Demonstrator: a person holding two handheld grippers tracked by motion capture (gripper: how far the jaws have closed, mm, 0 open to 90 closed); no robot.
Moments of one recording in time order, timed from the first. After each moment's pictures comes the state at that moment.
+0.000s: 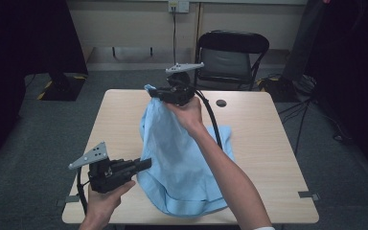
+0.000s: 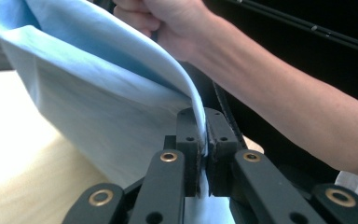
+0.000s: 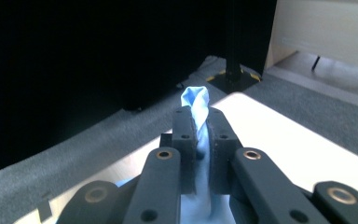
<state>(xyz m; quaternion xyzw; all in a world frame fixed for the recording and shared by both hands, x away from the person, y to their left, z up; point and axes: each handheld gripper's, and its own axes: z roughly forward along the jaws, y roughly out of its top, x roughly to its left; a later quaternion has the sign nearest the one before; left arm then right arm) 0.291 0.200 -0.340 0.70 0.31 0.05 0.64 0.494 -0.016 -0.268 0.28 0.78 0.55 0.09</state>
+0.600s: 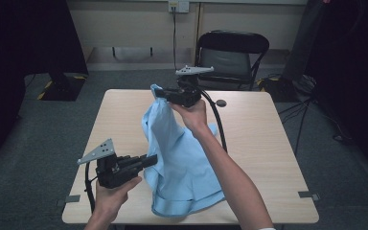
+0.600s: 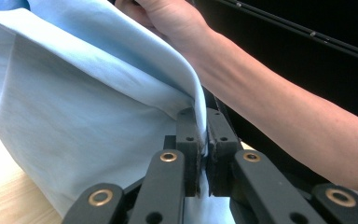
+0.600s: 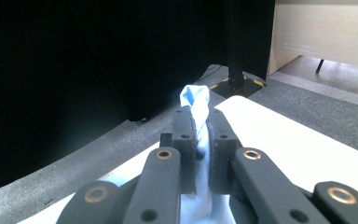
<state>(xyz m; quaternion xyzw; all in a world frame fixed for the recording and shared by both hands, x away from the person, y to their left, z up) 0.304 0.186 -0.352 0.69 0.32 0.04 0.65 0.500 -0.037 -0.285 0.29 0.76 0.58 0.08</state>
